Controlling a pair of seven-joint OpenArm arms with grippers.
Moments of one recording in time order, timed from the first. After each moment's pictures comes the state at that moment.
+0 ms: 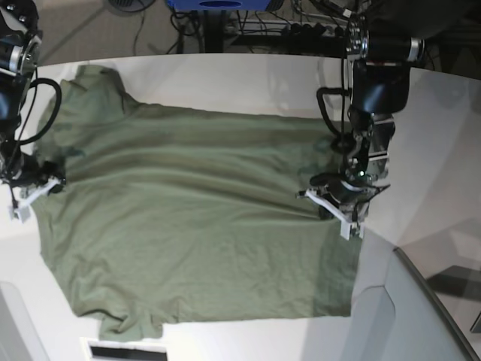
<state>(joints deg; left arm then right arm) -17.0 -9.4 -2.9 38.9 -9.2 -10.2 9.3 17.1 20.6 17.7 37.6 15.5 25.9 -34.1</state>
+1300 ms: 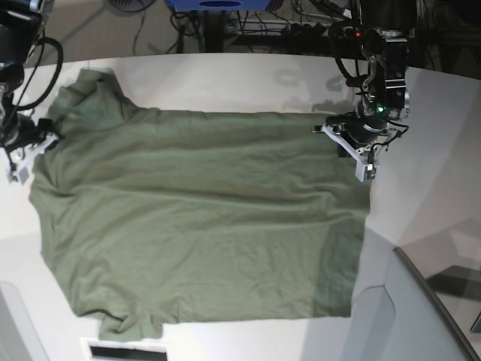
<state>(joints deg) 9.2 -10.8 -8.0 74.5 -7.7 -9.1 28.8 -0.2 16.2 25.9 64.6 14.4 24.9 -51.8</state>
